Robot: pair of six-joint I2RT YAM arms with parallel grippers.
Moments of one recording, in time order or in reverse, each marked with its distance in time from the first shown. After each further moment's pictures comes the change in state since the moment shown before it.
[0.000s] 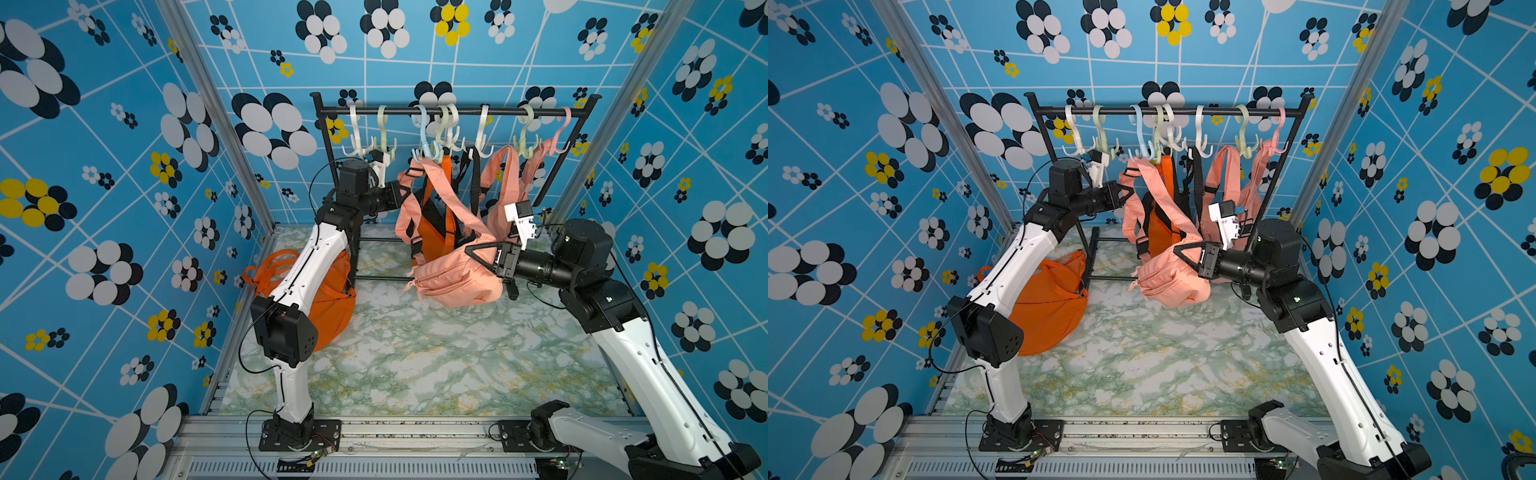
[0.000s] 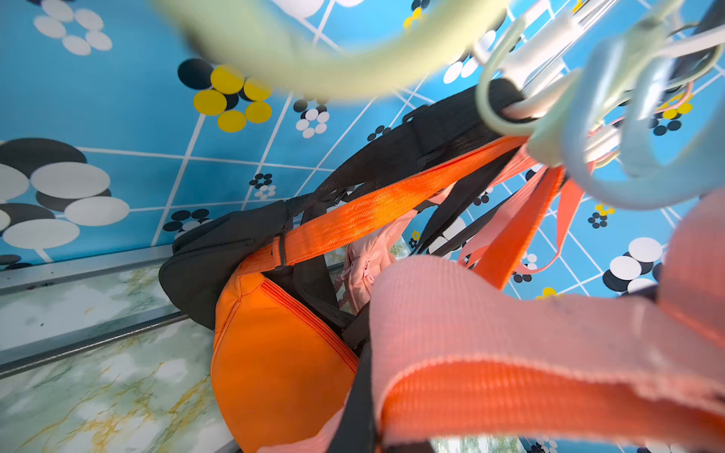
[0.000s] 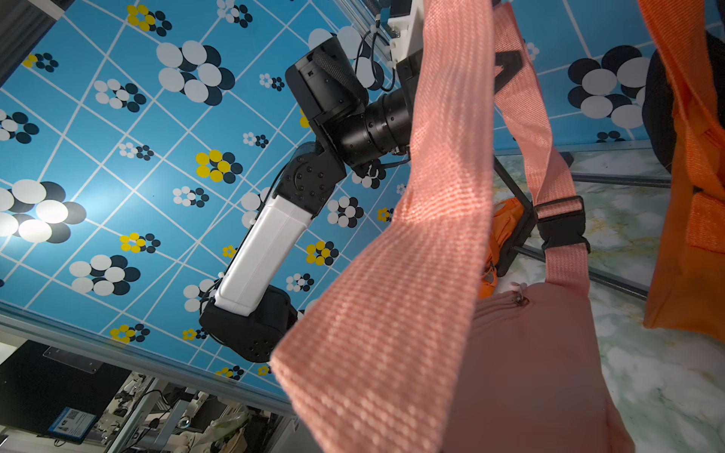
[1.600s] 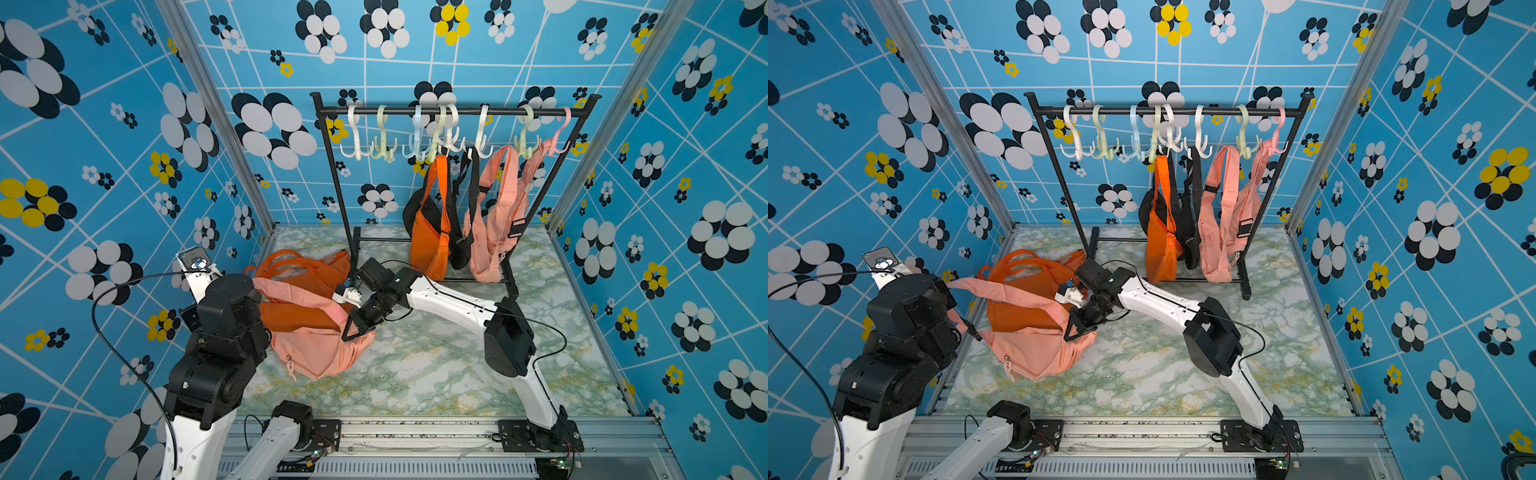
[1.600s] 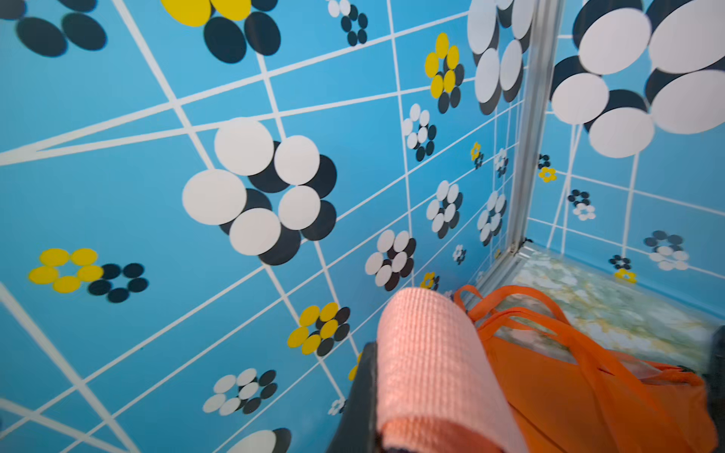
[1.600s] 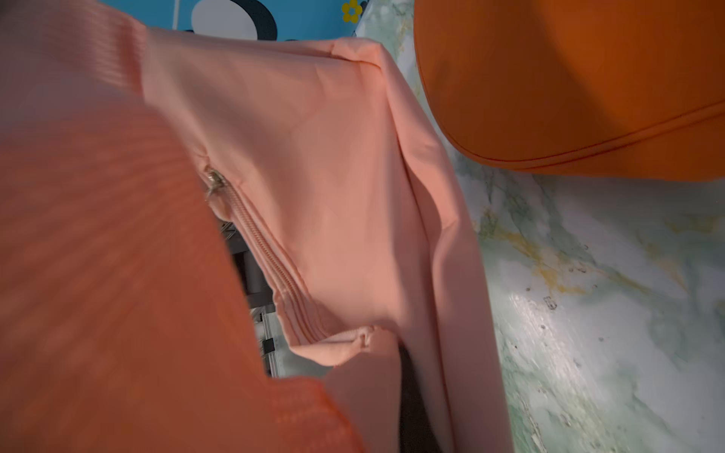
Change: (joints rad) left arm 0.142 -1.135 -0.724 -0.480 -1.587 0.466; right arm 0.615 1.167 0.636 -0.412 -0.086 -0.353
